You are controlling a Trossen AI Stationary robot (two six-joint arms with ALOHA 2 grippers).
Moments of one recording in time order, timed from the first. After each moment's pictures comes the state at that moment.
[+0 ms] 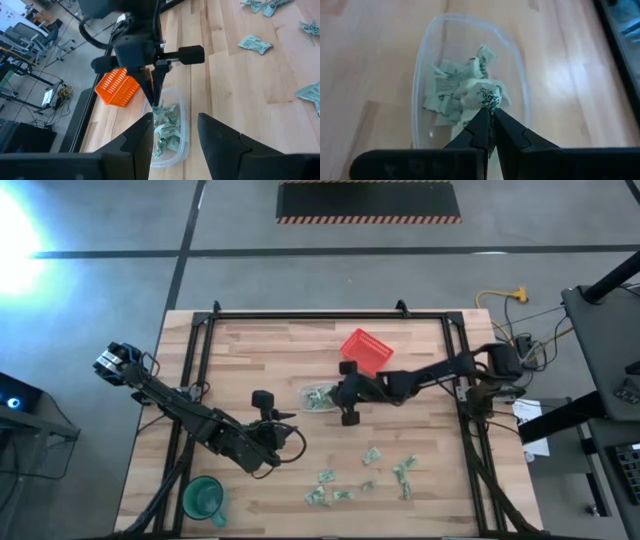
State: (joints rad) left arm -0.56 1.38 1.01 -0.40 -0.85 -0.05; right arm 0.00 1.77 0.92 0.10 0.21 -0.26
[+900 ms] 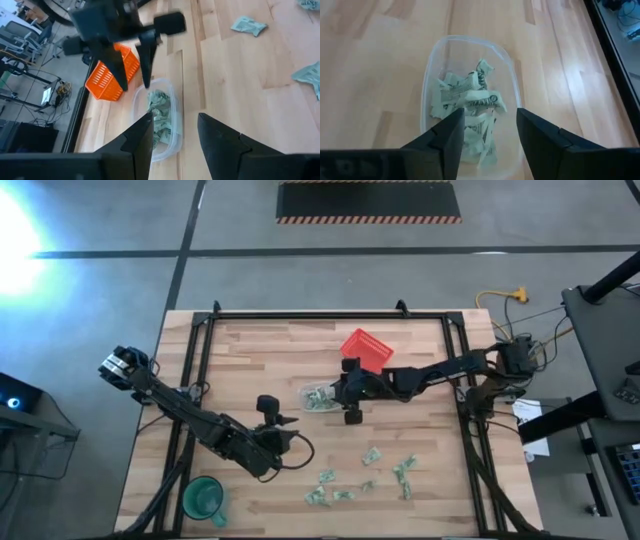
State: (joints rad) left arm -0.56 1.44 1.01 -0.40 -0.83 -0.05; right arm 0.00 1.68 0.92 0.04 0.19 -0.24
